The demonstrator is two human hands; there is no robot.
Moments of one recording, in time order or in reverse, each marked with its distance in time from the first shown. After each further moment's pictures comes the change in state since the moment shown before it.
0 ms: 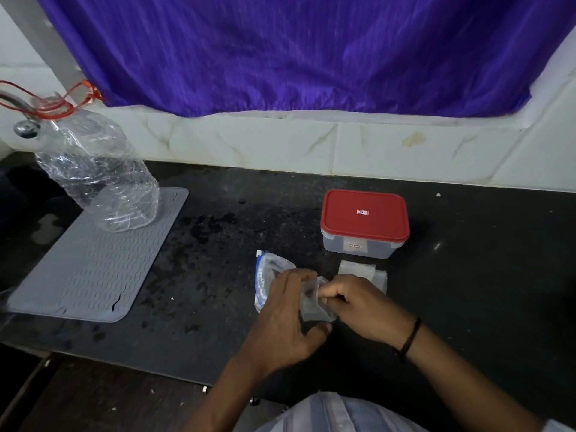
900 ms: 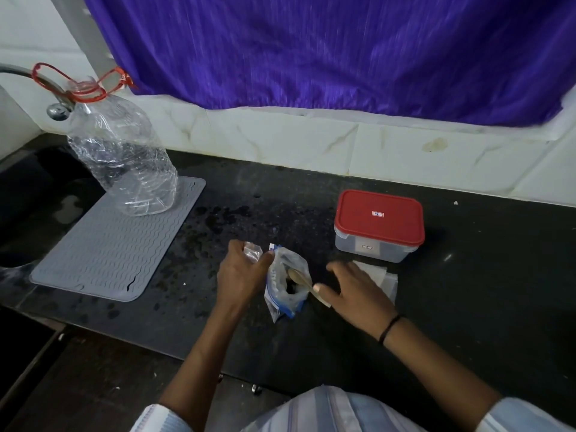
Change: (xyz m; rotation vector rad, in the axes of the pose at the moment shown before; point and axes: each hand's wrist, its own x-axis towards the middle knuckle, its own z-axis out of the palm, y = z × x) left_hand 0.028 -0.054 -0.050 -0.019 0.415 -0.732; right_hand 0.033 0.027 0.029 -0.273 0.112 0.191
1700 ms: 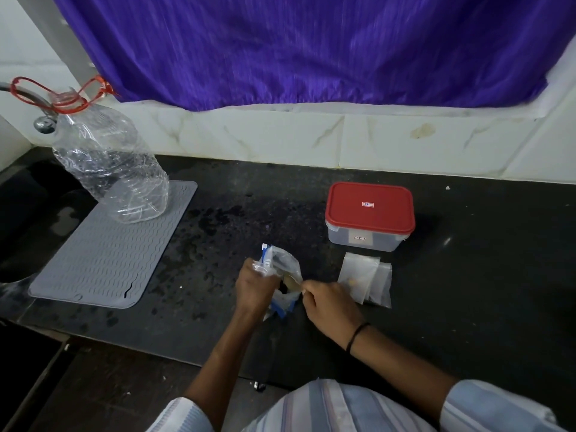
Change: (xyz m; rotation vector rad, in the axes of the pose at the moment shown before) left_hand -0.015 -0.017 0.044 -0.141 -0.109 -0.164; right_hand -0.003 -0.011 0.055 0.068 0.123 -0.090
